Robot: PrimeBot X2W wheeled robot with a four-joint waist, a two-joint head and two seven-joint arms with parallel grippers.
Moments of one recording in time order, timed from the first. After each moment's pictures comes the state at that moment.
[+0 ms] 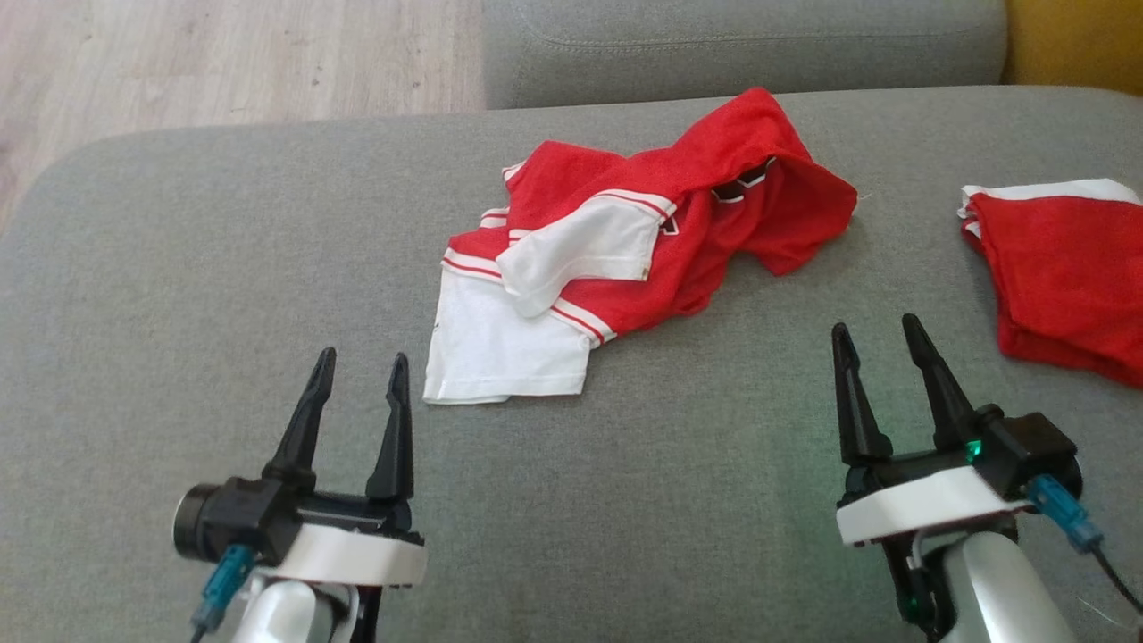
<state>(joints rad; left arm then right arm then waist) -0.08 0.14 -0.29 0.16 -0.29 0.01 -0.25 -0.09 -0.05 0.10 0.23 0.16 0.13 -0.25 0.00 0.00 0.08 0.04</state>
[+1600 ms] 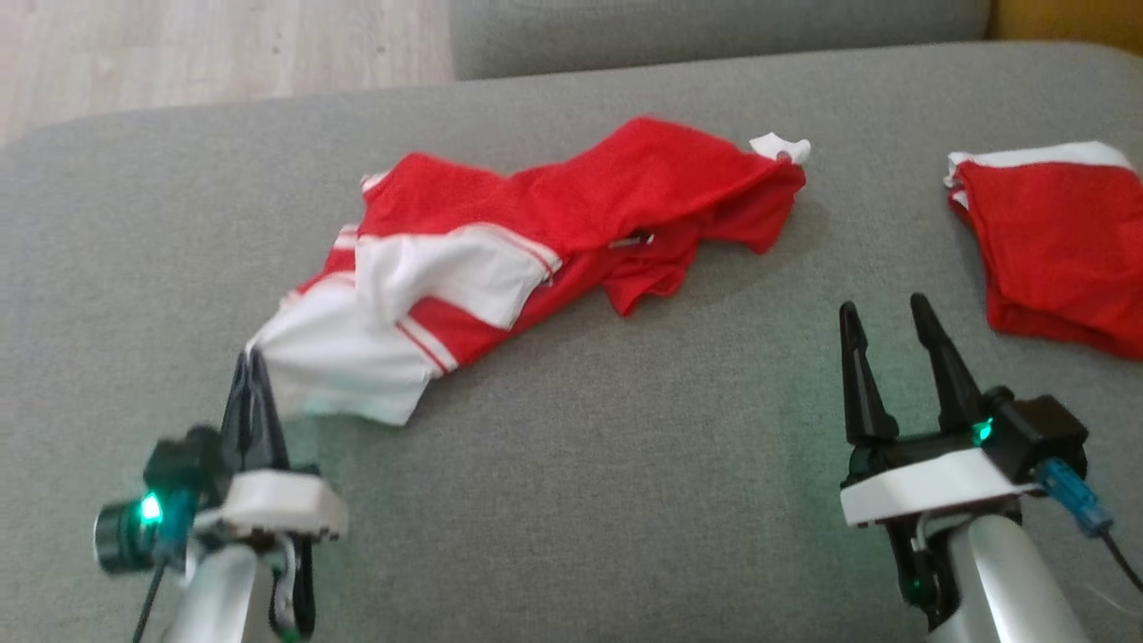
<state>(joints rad) -0.25 0.13 -0.13 0.50 -0.28 0.11 -0.25 -0.12 -0.05 0.09 0.24 0.18 0.13 -0.25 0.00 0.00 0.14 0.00</state>
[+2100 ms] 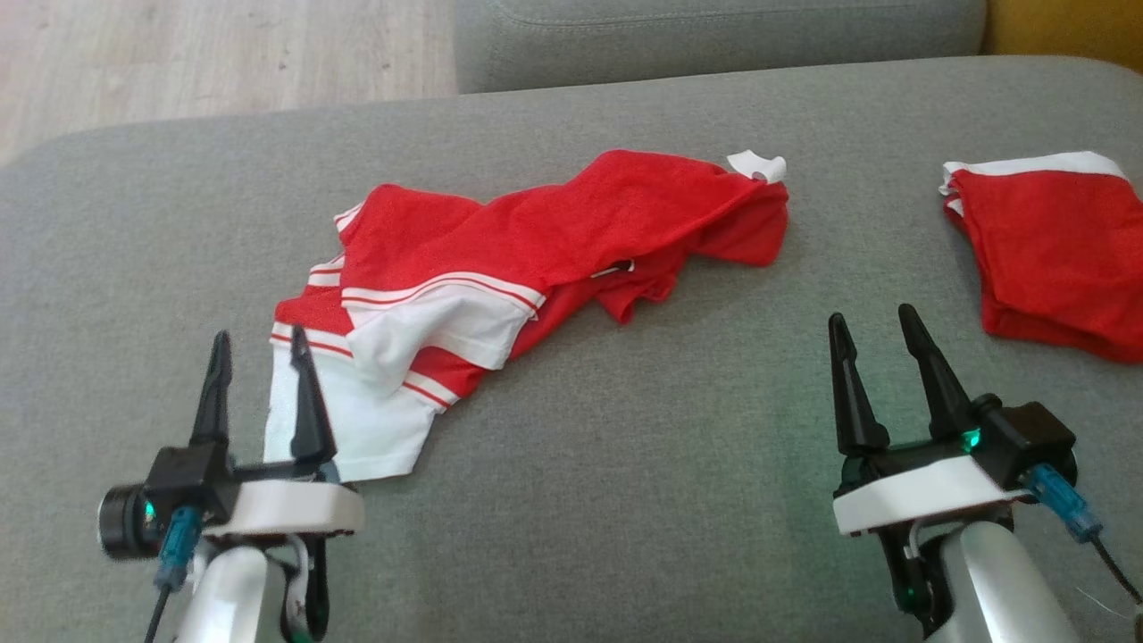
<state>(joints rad) -0.16 0.11 -0.13 0.29 -0.24 0.11 -0.25 -0.11 -0.05 0.11 0.25 0.18 0.13 -0.25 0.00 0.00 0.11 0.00</state>
